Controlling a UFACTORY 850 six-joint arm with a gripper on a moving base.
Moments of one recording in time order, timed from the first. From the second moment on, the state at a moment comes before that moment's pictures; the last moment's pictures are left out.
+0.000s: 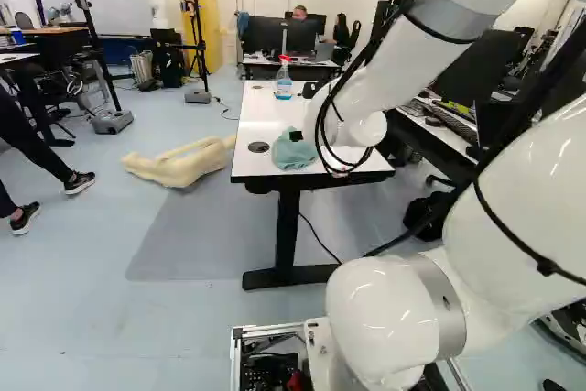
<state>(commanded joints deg) 0.5 10.9 -21.5 0.0 26.6 0.0</state>
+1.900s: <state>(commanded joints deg) 0.0 16.0 -5.0 0.0 50.0 0.0</state>
